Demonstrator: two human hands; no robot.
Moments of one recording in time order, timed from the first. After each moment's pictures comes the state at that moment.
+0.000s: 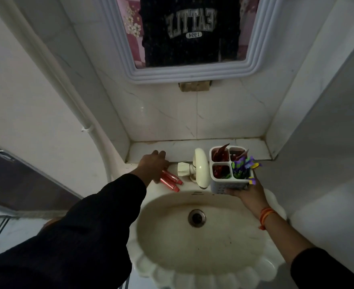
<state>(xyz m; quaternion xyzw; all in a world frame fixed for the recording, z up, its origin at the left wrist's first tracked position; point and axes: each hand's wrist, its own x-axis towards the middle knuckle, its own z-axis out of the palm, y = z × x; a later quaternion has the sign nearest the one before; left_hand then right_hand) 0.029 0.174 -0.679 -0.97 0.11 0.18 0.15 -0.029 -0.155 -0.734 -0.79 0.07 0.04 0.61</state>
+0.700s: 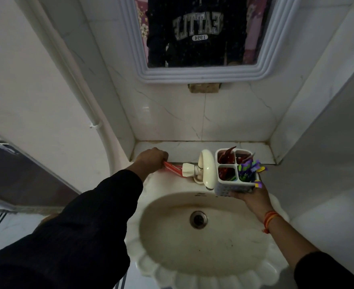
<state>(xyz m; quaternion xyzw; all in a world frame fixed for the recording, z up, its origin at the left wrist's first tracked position) 0.036 0.197 -0.669 -0.99 0.04 0.16 0.01 -0.030 -0.153 -0.732 -0.79 0.10 0.05 0.61</state>
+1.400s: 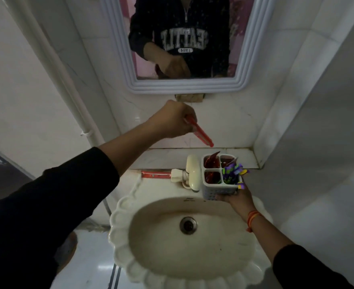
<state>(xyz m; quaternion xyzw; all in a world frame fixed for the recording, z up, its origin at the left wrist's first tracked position) 0.041 0.100 -0.487 -0.96 0.19 -0.06 -0.18 -0.032 -0.152 -0.725 -0.76 0.07 0.05 0.64</state>
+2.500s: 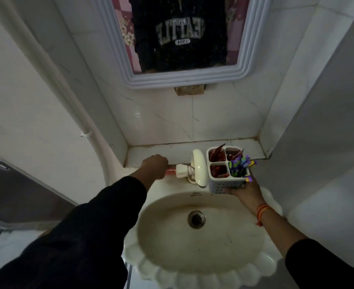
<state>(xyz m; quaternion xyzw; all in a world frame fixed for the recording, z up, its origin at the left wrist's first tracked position) 0.028 0.158 -0.664 -0.98 0.05 0.20 0.07 -0.026 -0.155 -0.744 -0.78 0.08 0.04 0.61</state>
